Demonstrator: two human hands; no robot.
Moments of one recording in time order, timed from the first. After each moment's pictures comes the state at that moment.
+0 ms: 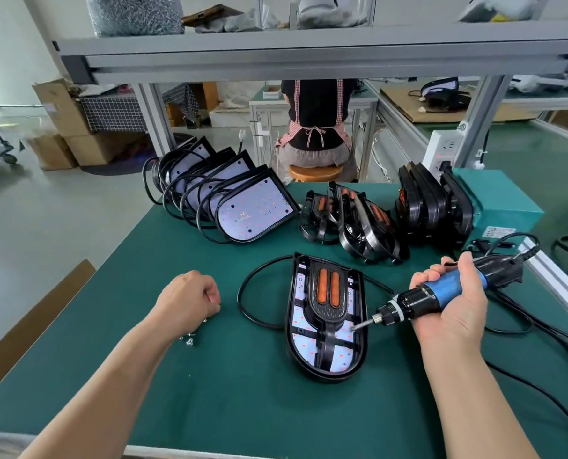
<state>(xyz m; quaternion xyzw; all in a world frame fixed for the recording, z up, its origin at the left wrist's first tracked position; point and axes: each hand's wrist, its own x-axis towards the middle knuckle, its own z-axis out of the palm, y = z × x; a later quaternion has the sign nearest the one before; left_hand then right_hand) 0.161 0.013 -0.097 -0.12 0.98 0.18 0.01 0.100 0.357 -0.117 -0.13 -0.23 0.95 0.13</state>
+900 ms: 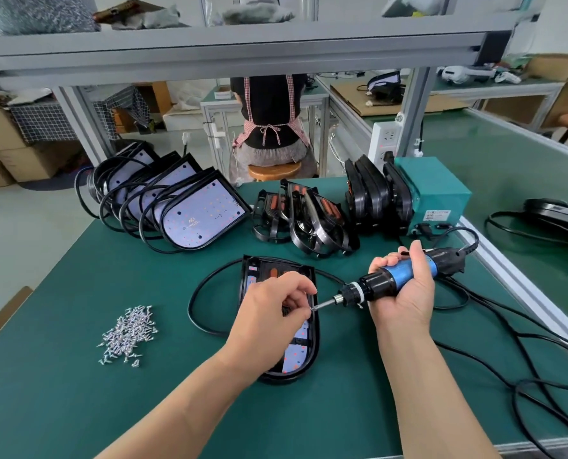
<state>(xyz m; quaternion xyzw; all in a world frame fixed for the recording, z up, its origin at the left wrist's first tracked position) 0.167 0.182 -0.090 0.12 0.89 0.44 -0.08 0.093 0.370 -0.120 -0.15 -0.13 0.97 0.14</state>
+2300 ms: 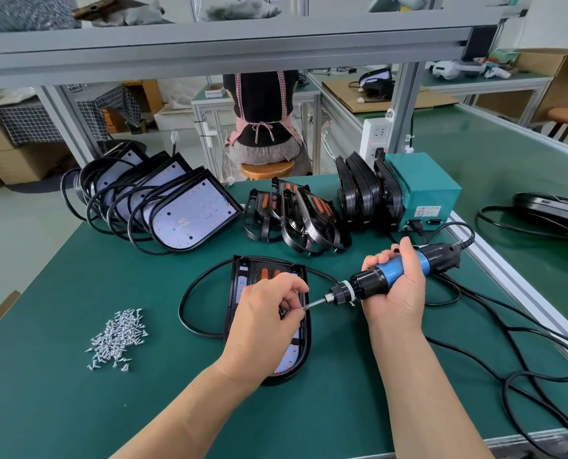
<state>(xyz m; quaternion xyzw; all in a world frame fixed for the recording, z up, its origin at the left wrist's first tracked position) 0.171 0.194 -0.098 0.10 0.89 0.42 -0.12 0.095 0.372 -0.119 -0.17 -0.16 0.96 0.15</state>
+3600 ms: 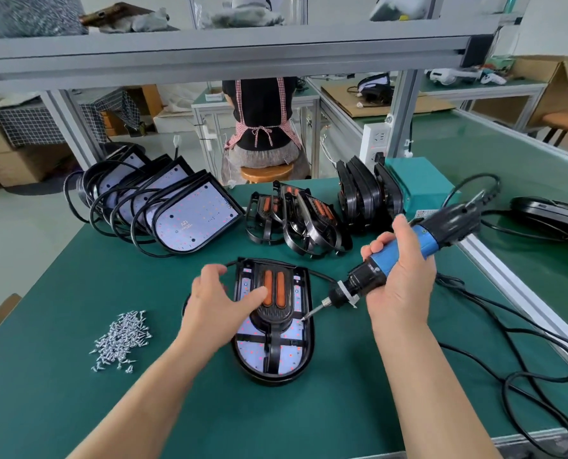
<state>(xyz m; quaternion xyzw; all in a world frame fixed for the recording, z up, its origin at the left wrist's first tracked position) 0.148 0.135 -0.098 -0.15 0.89 0.42 -0.05 0.108 0.357 -0.079 -0.09 -0.33 0.91 0.23</state>
